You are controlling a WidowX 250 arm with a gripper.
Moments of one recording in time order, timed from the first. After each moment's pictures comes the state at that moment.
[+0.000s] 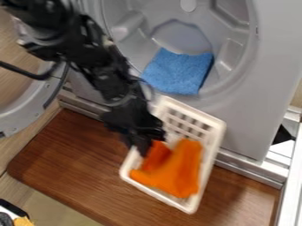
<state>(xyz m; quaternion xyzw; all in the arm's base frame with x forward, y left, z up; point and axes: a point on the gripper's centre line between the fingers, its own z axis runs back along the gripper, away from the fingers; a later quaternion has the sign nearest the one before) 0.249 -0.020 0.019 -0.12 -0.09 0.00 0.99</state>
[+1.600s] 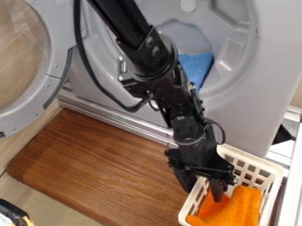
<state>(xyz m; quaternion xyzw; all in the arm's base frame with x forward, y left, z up) 0.252 -0.118 -0.023 -0.17 -0.03 -0.07 0.98</state>
